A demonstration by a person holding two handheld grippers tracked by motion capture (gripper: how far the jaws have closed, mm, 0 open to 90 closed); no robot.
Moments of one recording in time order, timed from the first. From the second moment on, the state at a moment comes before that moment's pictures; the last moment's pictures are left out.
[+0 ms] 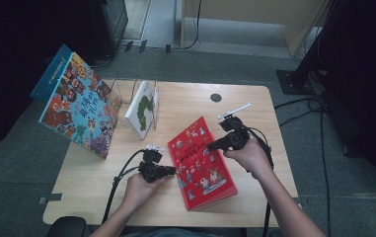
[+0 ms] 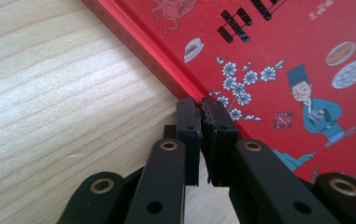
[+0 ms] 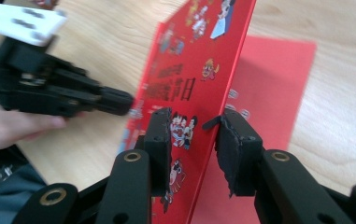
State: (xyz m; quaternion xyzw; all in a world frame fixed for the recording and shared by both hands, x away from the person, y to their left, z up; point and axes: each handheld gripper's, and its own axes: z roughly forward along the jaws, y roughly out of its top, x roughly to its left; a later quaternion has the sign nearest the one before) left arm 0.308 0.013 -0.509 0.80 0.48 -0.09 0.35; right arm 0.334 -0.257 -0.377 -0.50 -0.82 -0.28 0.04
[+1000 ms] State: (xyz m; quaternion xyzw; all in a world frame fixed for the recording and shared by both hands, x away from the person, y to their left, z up) left arm 0.313 0.020 -0.502 0.80 0.46 -0.09 0.36; right arm 0.352 -0.197 -0.363 -0.44 -0.87 -0.19 0.08
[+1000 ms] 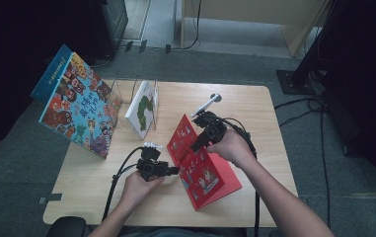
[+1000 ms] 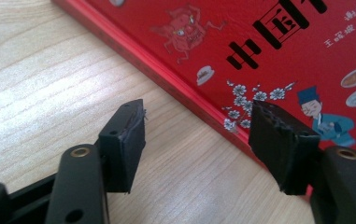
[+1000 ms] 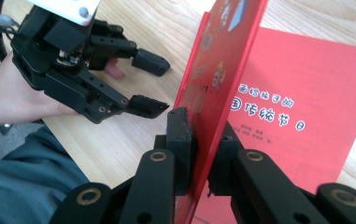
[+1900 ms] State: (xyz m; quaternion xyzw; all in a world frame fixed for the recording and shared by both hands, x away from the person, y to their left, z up) left arm 0.331 0.020 -0.476 0.80 0.41 -0.09 0.43; right arm 0.362 -0.220 -0.309 -0.43 -0.86 -0.25 0.08
